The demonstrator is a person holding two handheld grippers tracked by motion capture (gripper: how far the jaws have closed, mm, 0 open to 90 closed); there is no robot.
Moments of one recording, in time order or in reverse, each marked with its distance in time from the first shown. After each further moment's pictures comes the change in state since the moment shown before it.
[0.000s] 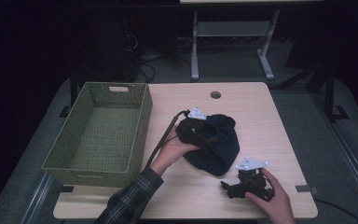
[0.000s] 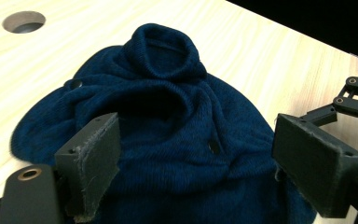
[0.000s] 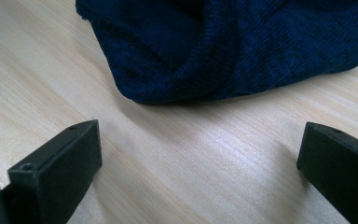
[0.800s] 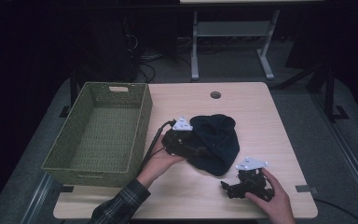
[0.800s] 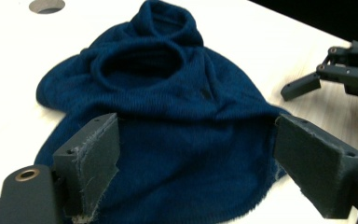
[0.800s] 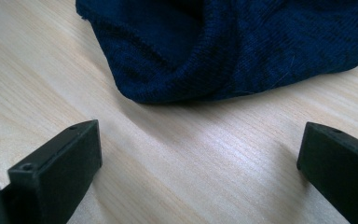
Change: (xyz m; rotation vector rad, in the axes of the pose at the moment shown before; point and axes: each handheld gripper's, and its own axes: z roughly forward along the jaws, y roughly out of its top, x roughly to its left) left arm -0.012 -0.038 -0.037 -0.020 0.038 -0.017; right arm 0.000 0.000 0.000 0.001 -0.001 -0.003
